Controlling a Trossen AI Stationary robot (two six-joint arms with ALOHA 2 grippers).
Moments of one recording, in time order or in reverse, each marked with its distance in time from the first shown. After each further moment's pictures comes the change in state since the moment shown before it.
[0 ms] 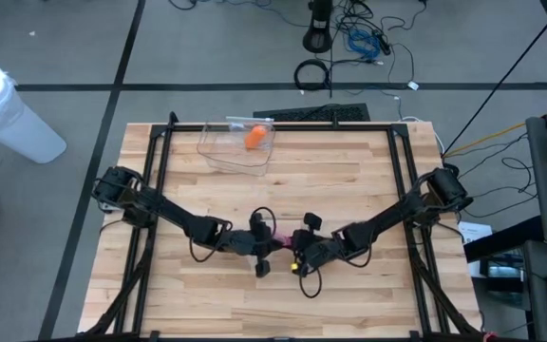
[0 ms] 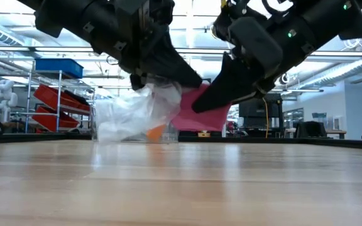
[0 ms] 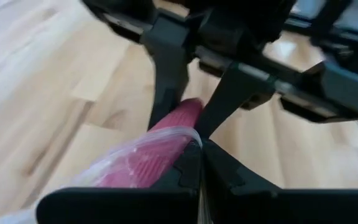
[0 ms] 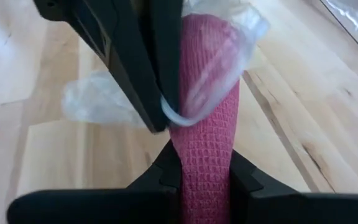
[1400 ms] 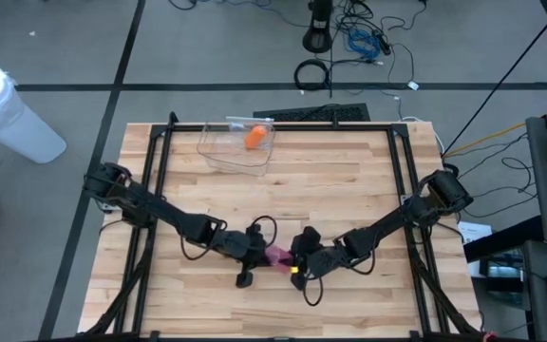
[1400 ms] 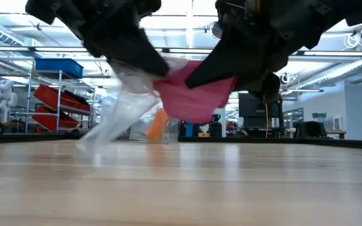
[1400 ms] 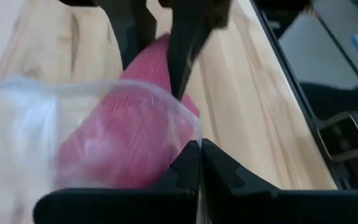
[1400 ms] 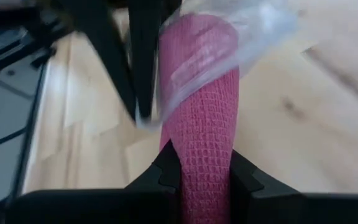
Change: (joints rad) left arm -0.028 -0.101 0.002 -0.213 0.302 0.057; right arm 0.058 0.001 0.048 0.022 -0.100 0.310
